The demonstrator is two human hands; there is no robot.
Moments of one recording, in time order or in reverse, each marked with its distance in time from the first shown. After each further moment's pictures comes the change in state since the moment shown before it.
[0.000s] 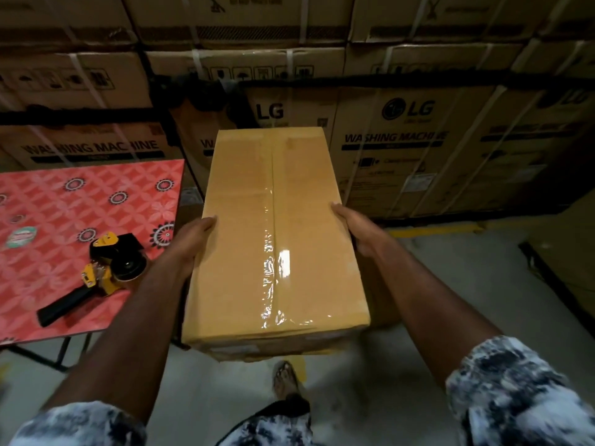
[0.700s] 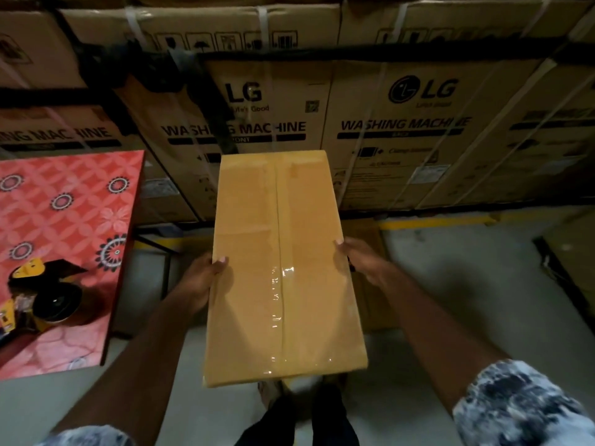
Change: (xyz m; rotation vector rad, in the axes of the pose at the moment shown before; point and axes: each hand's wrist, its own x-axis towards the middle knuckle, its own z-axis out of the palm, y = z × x) left_hand 0.112 -0.075 0.096 -0.008 -0.080 -0.162; right_hand 0.090 0.020 -0.067 -0.193 -0.030 0.083
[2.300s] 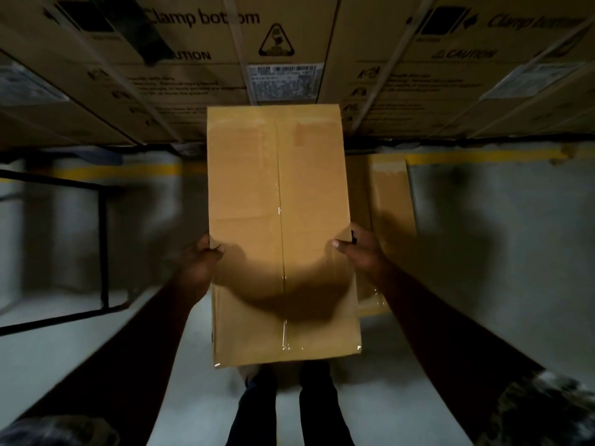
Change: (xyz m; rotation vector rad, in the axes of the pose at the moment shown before) left_hand 0.273 -0.188 0.080 0.066 0.044 -0.140; right_hand 0.273 0.175 0.008 -0.202 0.058 0.109
